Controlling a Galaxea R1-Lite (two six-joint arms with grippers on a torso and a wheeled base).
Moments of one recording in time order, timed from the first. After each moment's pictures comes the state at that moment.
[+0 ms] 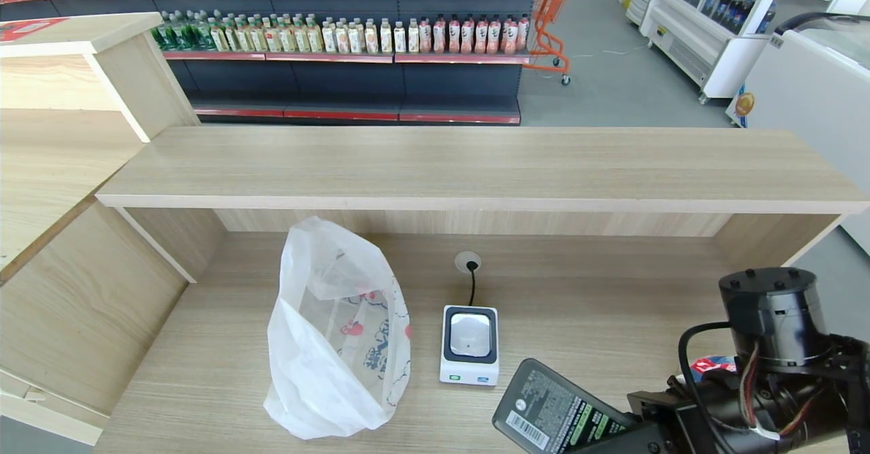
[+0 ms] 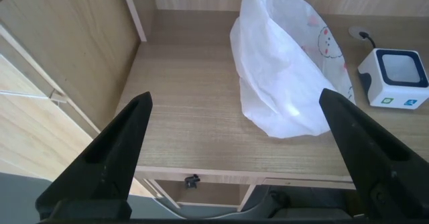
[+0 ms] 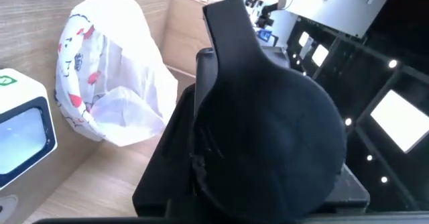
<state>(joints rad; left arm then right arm) 0.00 0.00 0.00 0.00 0.01 0.00 0.50 1.55 -0.41 -0.59 1.04 -2.72</state>
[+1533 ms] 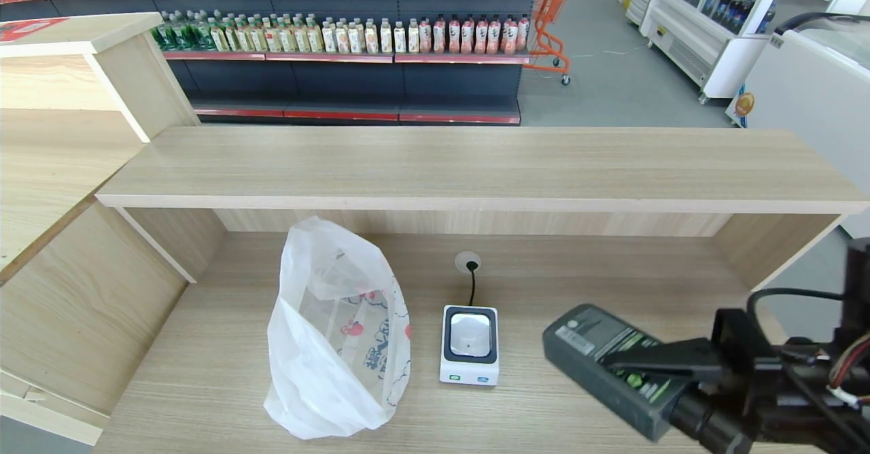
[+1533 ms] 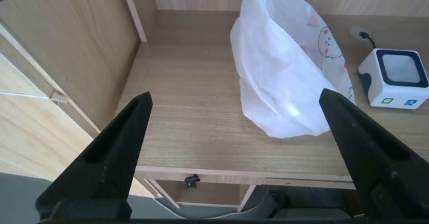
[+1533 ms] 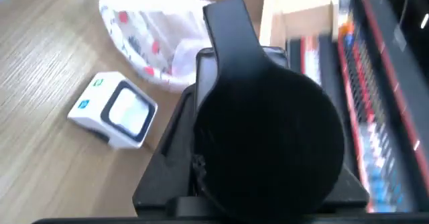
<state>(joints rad) 0.00 0.00 0.00 0.00 0.01 0.00 0.35 1.32 -0.41 -0.58 0.90 -1.84</state>
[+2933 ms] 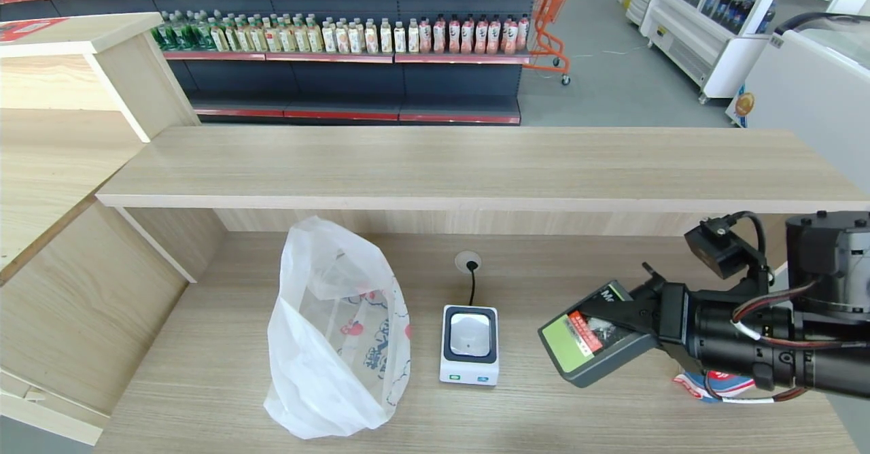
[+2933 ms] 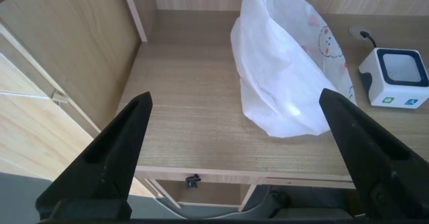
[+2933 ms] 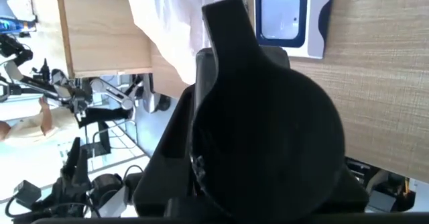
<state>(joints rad) 0.00 0.00 0.00 0.00 0.01 0.01 0.42 1.43 -0.54 -0.47 0.37 0.72</state>
